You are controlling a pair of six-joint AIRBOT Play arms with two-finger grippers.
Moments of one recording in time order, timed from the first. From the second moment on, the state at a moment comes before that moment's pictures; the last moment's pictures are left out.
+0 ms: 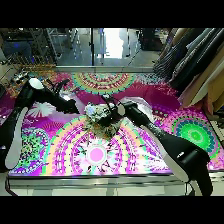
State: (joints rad) left arm -0.04 -1.82 1.86 0.88 -1.56 -1.32; right arm 0.52 -1.82 1.64 -1.29 1.00 1.46
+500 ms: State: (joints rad) left arm -0.04 -1.82 1.86 0.88 -1.57 -1.32; right arm 0.48 -1.67 1.54 -1.55 1.27 1.58
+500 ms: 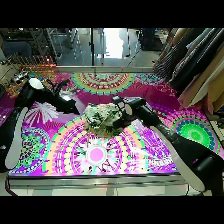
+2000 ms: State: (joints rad) left arm -0.21 -1.95 1.86 0.87 -1.37 -1.32; right arm -0.06 -1.60 1.06 -0.63 1.06 1.25
